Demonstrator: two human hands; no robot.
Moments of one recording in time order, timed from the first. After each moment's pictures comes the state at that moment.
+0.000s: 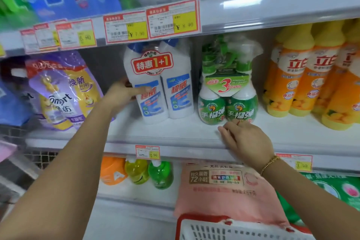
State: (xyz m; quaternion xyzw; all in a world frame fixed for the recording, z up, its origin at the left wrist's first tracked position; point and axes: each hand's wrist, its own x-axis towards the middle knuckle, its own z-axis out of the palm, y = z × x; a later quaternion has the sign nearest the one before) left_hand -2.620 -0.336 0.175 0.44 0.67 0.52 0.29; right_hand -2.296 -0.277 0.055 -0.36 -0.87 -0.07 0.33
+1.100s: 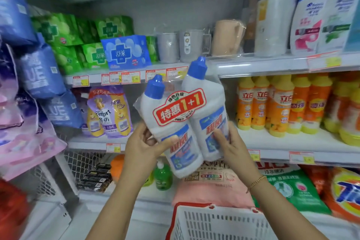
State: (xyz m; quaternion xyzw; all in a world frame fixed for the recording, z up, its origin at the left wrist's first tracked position) left_hand -2.411 -0.572 0.204 0.48 0.51 0.68 0.19; right_hand -2.237 -0.452 0.157 -0.22 -0.68 0.47 0.51
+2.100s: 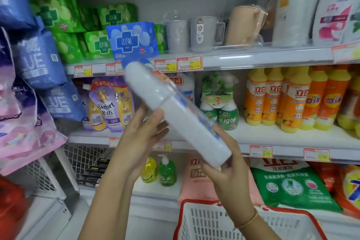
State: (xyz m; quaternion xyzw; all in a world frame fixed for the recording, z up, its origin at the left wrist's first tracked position) left_hand -2.444 -0.584 0.216 0.45 0.45 0.70 0.33; right_hand -2.284 -0.523 0.132 -0.17 -0.63 0.42 0.63
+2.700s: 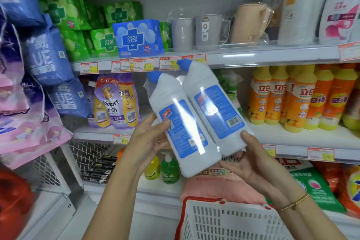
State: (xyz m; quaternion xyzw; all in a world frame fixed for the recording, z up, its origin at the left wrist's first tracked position) left_hand -2.461 -0.565 0.192 0.42 0.41 0.69 0.42; right_hand -2.235 -0.490 0.157 -0.17 -0.36 0.84 0.38
